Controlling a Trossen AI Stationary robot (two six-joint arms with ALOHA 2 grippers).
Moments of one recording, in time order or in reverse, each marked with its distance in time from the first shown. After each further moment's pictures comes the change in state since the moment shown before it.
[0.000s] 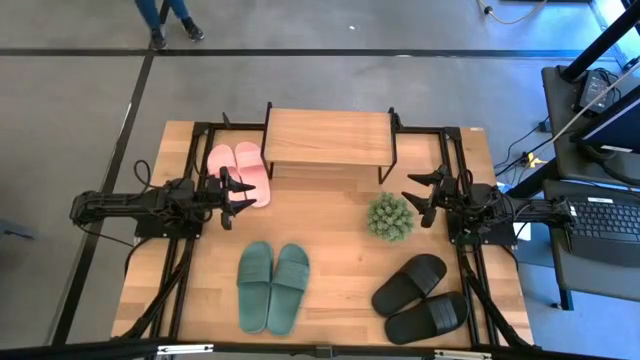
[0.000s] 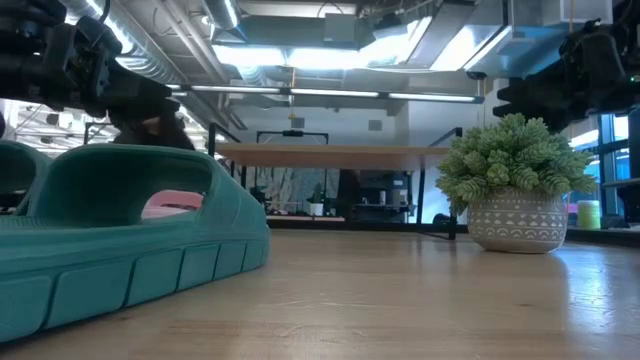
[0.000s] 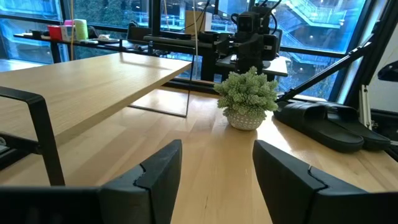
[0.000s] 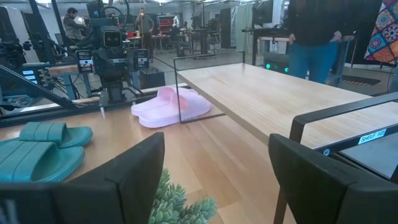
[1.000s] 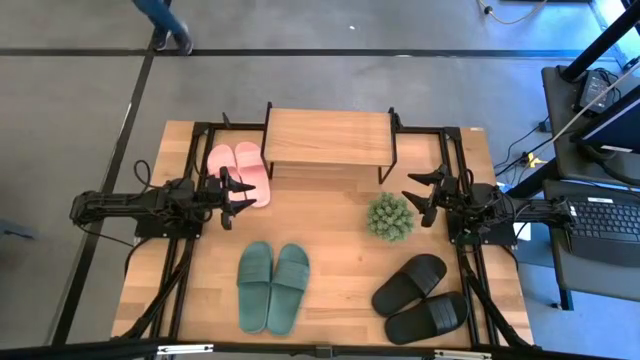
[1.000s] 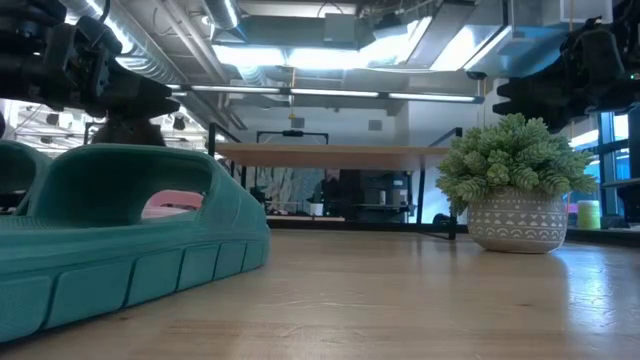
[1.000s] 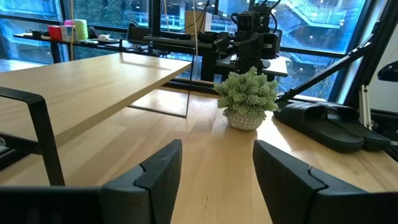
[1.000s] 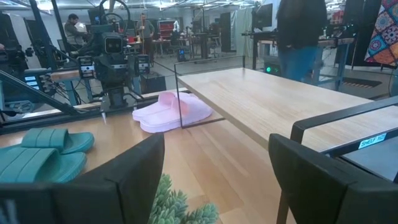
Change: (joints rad) left arm 0.000 0.000 0.000 0.000 0.000 0.000; right arm 0.000 0.000 0.000 0.015 0.000 0.005
